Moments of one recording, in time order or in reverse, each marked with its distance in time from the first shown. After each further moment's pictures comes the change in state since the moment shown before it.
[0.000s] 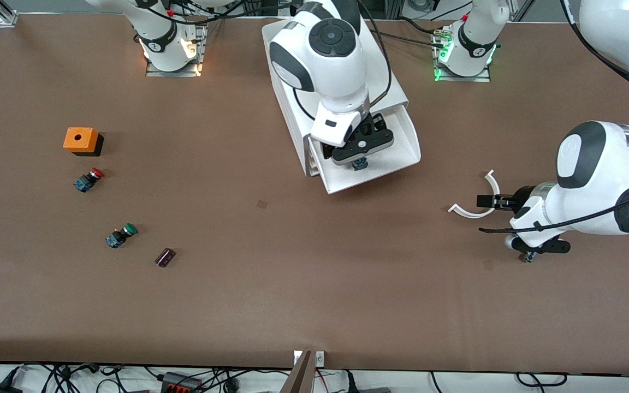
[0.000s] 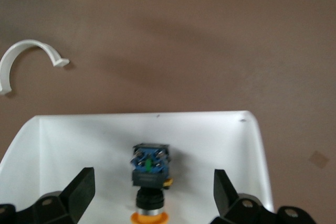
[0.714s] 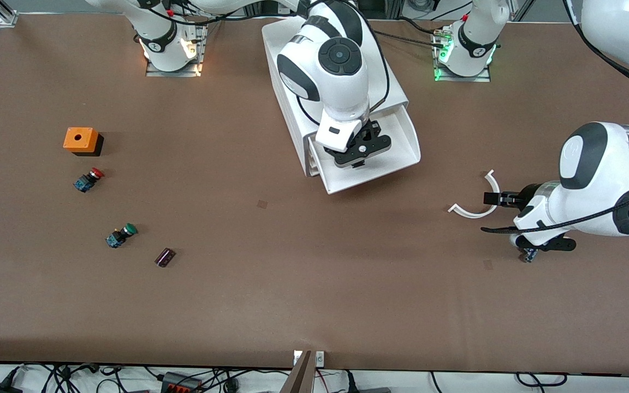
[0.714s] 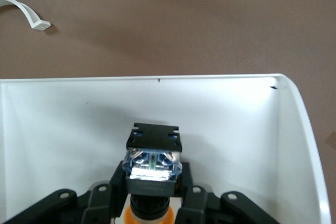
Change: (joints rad) left arm 0.008 0.000 0.009 -0.002 0.095 -0.073 0.030; right arm 0.015 0.013 0.049 -0.105 0.002 0.025 -0.001
